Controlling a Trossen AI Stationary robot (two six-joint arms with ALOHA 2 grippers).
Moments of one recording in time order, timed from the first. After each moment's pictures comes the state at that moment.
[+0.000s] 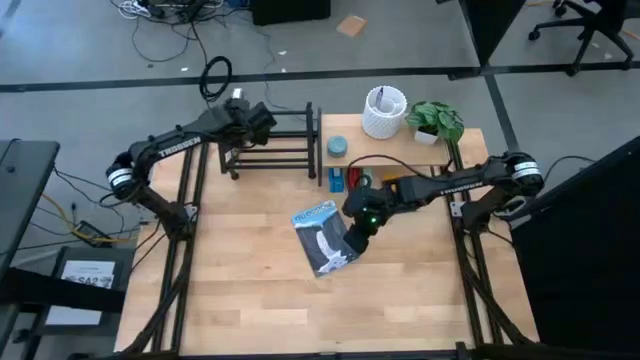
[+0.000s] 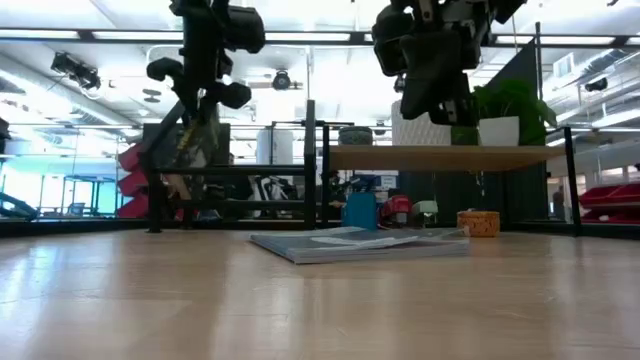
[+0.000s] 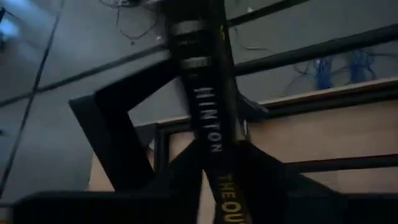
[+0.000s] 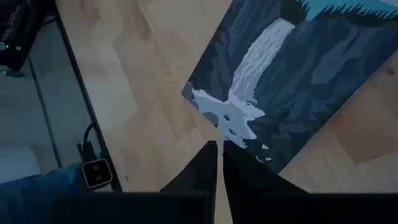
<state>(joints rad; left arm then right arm) 0.57 1.49 1.40 -1.16 -0.78 -0.68 0.07 1.53 1.10 -0.51 -0.26 0.77</state>
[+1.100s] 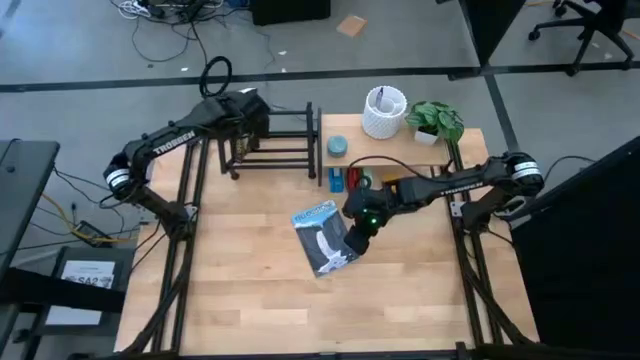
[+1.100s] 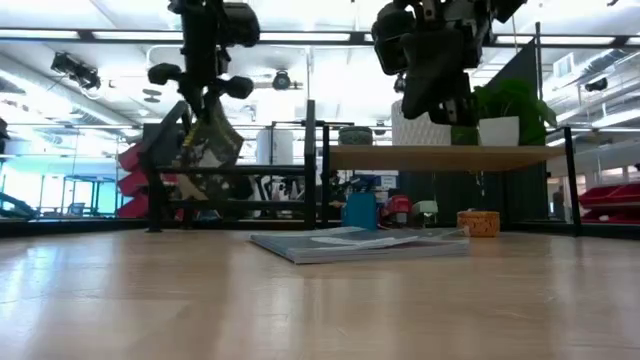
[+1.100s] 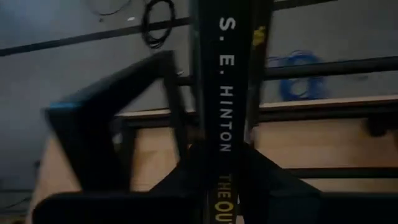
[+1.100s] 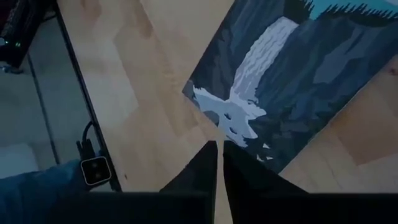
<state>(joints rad) 0.66 1.48 1.44 -1.14 -0.66 -0.76 0.07 1.53 1.10 -0.51 -0.26 0.76</state>
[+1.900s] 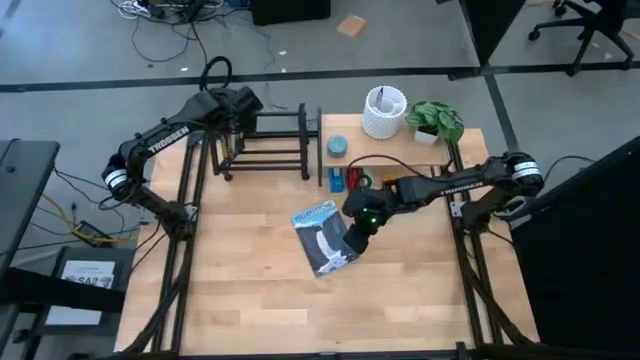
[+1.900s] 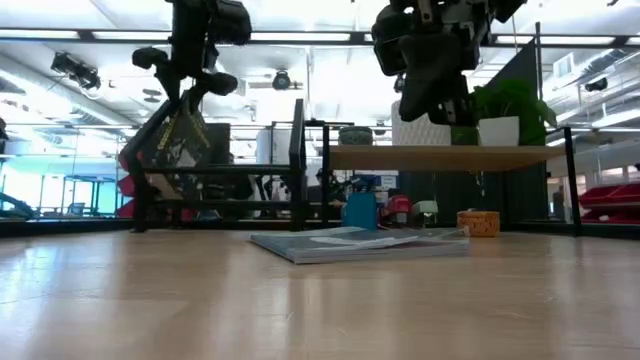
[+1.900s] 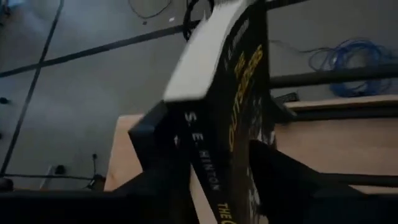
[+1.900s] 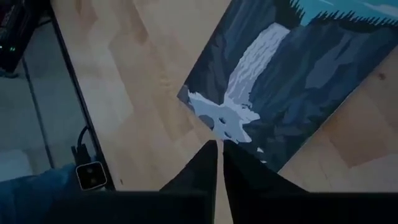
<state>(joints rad) 0.69 1.47 1.54 -1.30 -0.73 -0.71 0.07 1.53 1.10 -0.51 -0.23 0.76</state>
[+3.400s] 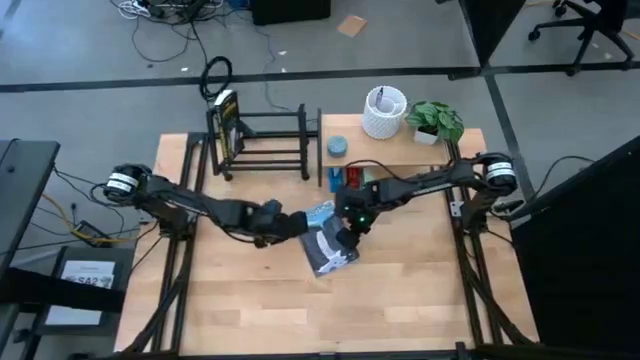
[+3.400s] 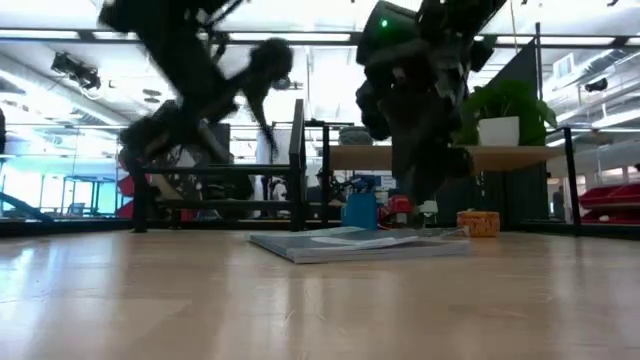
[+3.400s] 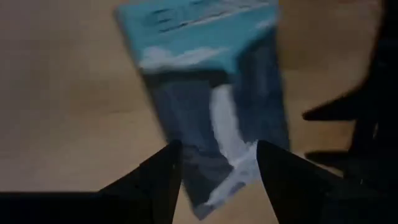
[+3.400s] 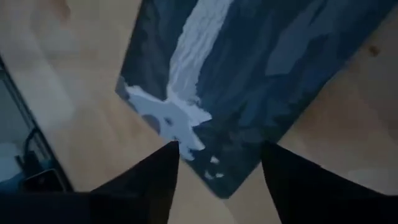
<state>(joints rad) -0.18 1.48 0.77 -0.19 -0.22 -1.89 -0.01 1.76 1.10 -0.48 -0.34 0.70</state>
